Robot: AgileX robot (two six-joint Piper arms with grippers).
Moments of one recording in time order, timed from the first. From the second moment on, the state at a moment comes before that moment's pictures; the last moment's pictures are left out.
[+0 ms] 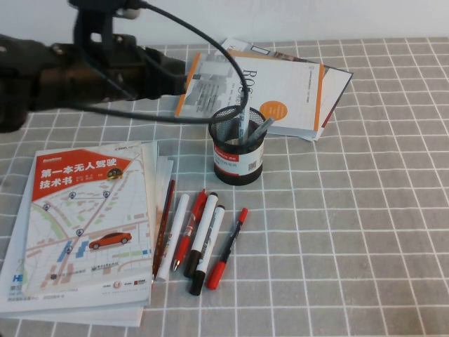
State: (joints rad) right arm -0.04 -0.01 0.03 0.47 0.39 0.03; left arm -0.31 1.61 -1.25 -1.15 0.47 1.17
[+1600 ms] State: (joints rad) right arm -0.04 -0.01 0.03 0.47 0.39 0.03; left arm -0.43 2.11 -1.61 -1.44 0.42 1.38
